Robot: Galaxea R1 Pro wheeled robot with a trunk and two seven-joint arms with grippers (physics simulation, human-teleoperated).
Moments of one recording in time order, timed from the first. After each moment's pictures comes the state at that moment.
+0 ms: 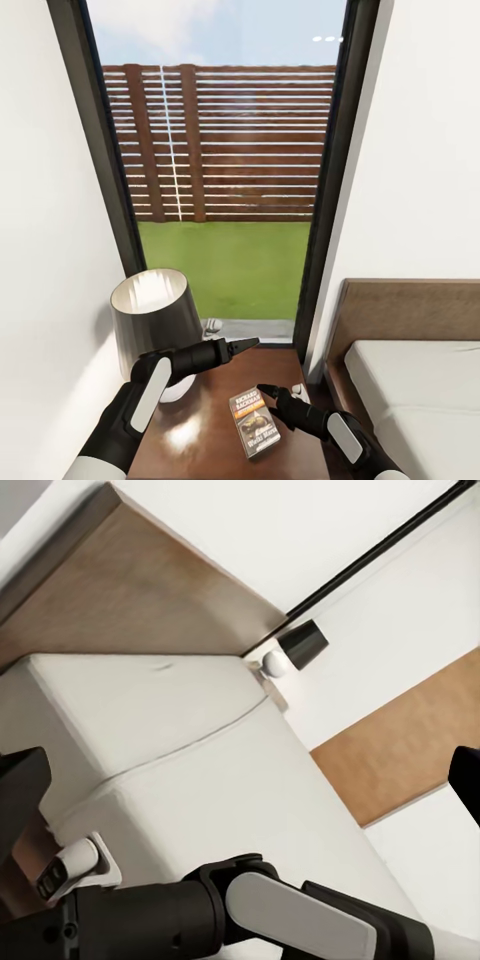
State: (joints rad) left arm -0.46 -0.07 -0.13 -1.23 0.52 0.79 -0.80; right arm -0.48 0.01 0.01 -0.52 -0.75 0.63 0.58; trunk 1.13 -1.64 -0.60
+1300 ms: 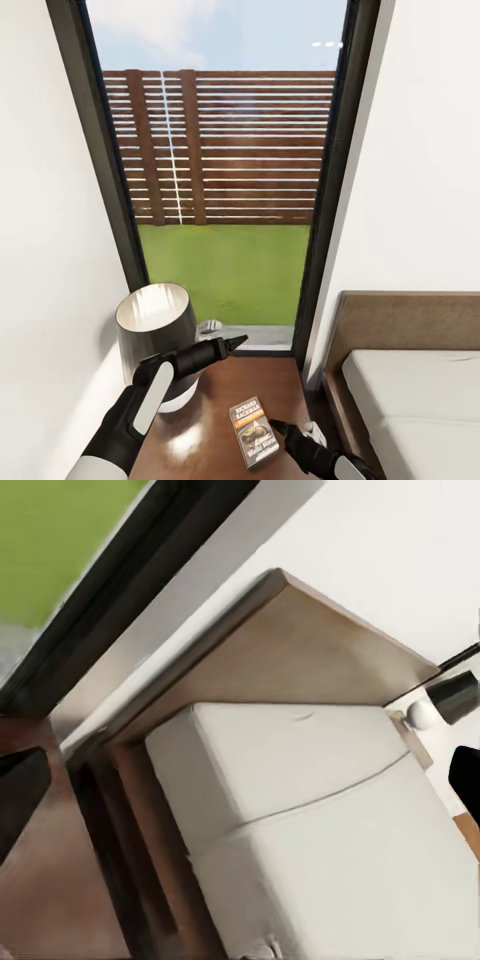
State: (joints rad) left arm -0.46 -0.08 -0.13 -1.16 0.52 0.64 -0.47; right arm -0.48 0.00 0.01 -0.21 -0.74 0.35 0.56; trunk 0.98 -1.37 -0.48
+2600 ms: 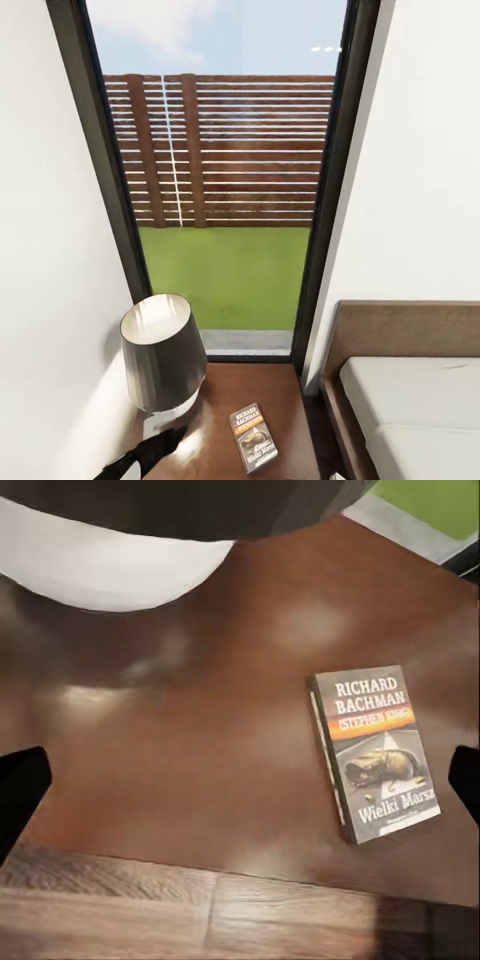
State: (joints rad) left arm -0.46 0.04 -0.12 -0.26 0.50 -0.01 -0.21; right arm -0.47 -0.03 0.02 0.07 -0.54 0.05 0.40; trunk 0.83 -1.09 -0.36
